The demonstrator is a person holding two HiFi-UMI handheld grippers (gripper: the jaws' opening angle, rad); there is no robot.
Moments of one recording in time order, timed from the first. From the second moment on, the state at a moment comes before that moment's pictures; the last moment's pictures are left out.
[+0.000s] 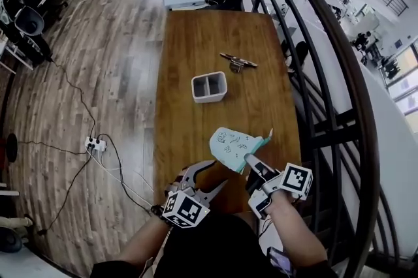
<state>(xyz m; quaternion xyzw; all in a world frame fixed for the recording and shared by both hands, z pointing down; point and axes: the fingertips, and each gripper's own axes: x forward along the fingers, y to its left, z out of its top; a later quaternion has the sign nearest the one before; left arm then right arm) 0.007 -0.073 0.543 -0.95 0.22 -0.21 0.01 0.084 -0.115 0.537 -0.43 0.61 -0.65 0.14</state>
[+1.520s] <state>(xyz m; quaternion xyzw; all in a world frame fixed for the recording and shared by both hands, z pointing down) 0.069 -0.087 0.524 -0.94 0.21 -0.23 0.14 0.109 -0.116 0.524 -0.40 0.53 -0.72 0.20</state>
